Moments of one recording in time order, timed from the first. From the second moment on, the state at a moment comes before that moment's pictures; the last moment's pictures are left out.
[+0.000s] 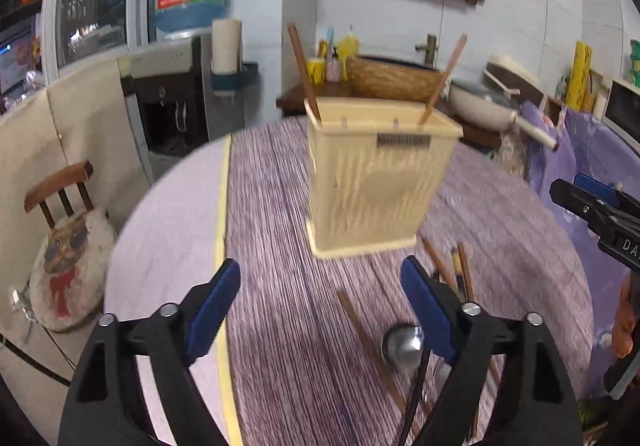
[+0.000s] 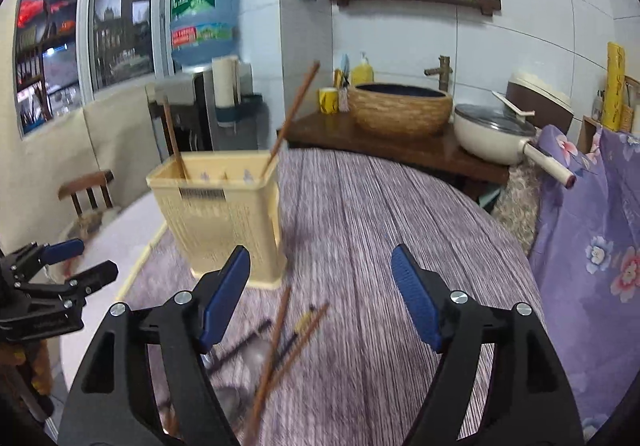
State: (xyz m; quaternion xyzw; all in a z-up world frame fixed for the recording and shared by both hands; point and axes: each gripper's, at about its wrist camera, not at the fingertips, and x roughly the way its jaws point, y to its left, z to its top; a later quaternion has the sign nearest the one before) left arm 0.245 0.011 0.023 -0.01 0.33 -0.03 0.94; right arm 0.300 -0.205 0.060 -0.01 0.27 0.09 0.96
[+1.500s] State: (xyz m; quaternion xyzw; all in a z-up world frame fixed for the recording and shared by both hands) left arm 0.286 -0.095 -0.043 0.13 0.46 -0.13 0.87; right arm 0.274 -0.252 -0.021 0.07 0.36 0.05 0.93
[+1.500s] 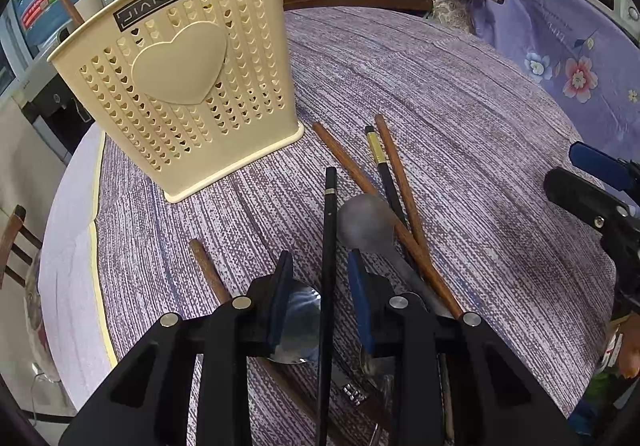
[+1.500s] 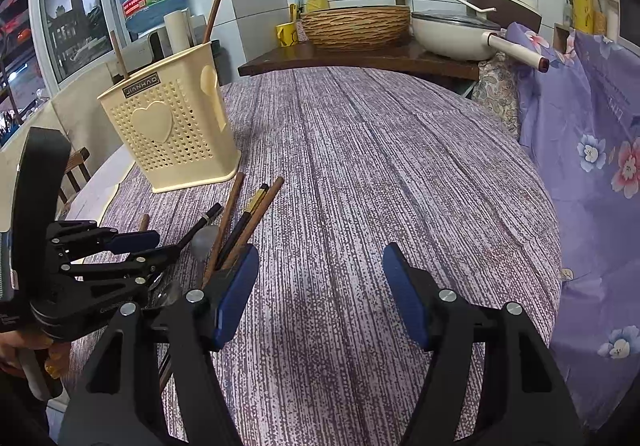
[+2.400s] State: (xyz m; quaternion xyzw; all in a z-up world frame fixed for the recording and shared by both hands) left arm 0.326 -0.101 -0.051 0.08 0.49 -0.13 0.86; right arm 0.304 -0.236 -0.025 0.08 0.38 0.07 0.92
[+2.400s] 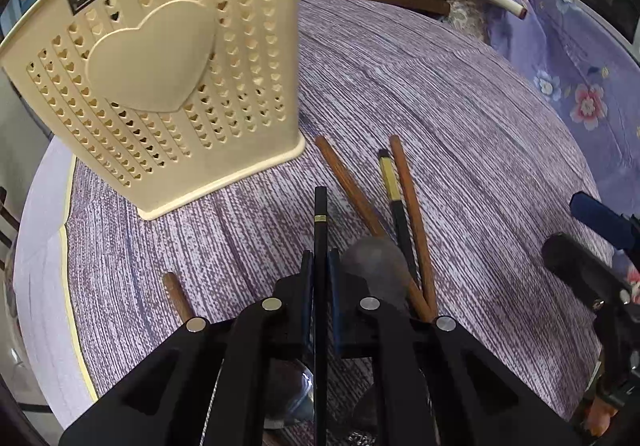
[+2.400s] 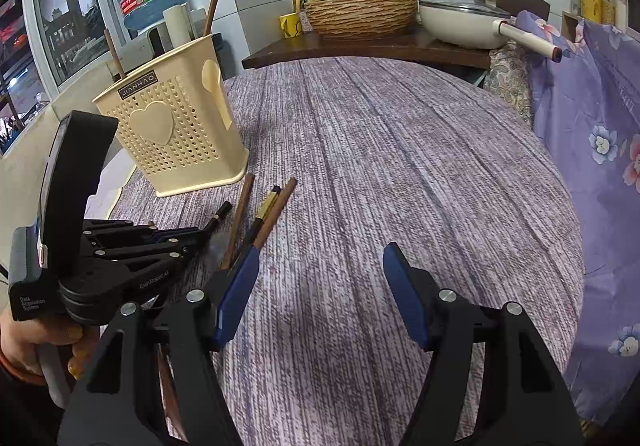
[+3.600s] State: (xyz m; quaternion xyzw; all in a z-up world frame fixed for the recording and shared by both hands) left arm 0.283 -0.010 0.013 -0.04 0.41 -0.10 0.91; right arm 0.413 -0.142 -0.055 0.00 0.45 0.13 0.89
